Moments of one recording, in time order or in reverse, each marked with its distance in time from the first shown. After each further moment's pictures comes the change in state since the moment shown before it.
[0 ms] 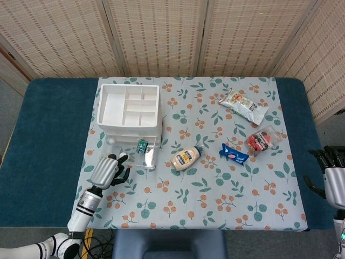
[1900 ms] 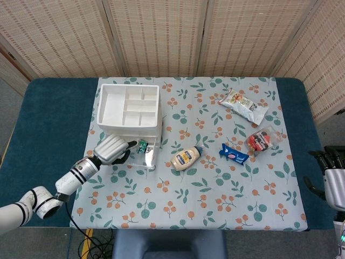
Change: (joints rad) left arm -0.344 0.293 0.044 0.086 0.147 -0.342 -0.138; right arm -0.010 0.005 -0.004 -0.024 -0.007 0.013 -0.022
